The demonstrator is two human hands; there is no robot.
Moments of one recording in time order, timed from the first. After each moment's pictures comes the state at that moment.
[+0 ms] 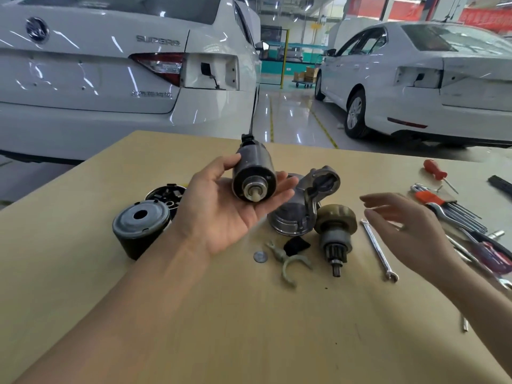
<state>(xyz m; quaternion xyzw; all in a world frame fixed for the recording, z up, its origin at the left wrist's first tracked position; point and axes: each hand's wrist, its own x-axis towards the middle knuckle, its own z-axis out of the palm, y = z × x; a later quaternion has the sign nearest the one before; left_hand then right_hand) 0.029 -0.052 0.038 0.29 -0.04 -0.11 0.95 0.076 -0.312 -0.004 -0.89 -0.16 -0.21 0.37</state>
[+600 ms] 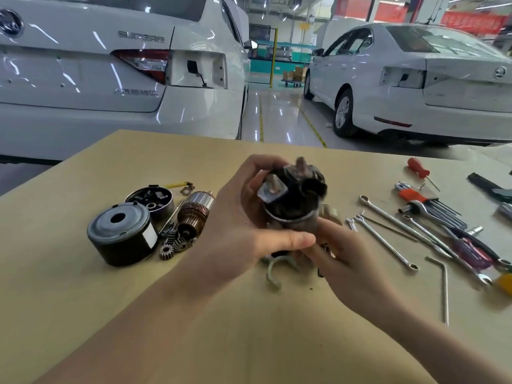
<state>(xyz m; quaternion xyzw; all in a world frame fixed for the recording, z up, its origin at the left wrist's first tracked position) 0.015 -0.090 0.020 0.62 -0.23 0.12 0.74 0.036 -0.257 -0.018 -0.80 -0.33 -0.11 0.48</state>
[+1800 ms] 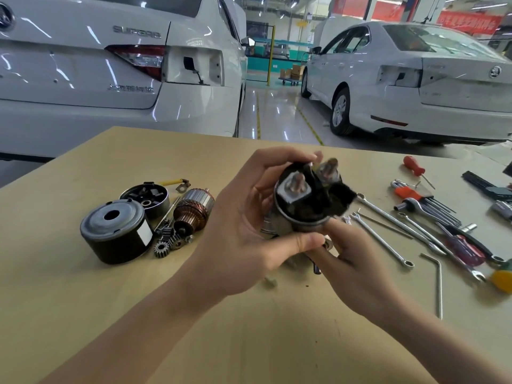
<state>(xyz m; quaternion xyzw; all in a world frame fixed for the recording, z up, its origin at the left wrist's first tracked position) 0.006 -0.096 0.023 0.62 -0.33 0.16 0.69 0.028 -0.258 -0.010 -0.79 -0.37 -0.15 0.47</state>
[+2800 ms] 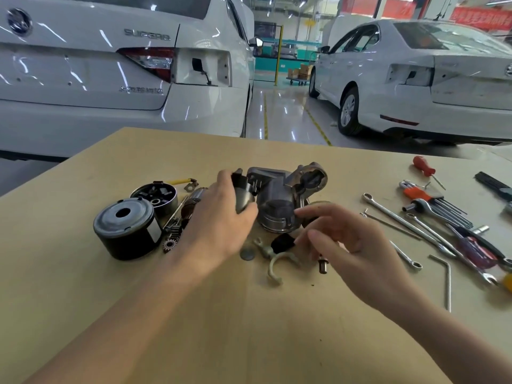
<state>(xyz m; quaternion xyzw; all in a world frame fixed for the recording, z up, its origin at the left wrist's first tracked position) 0.043 -0.063 -0.003 0.91 0.02 0.21 0.36 0.025 -0.261 -0.002 -0.78 -0.27 -0.06 0.56</state>
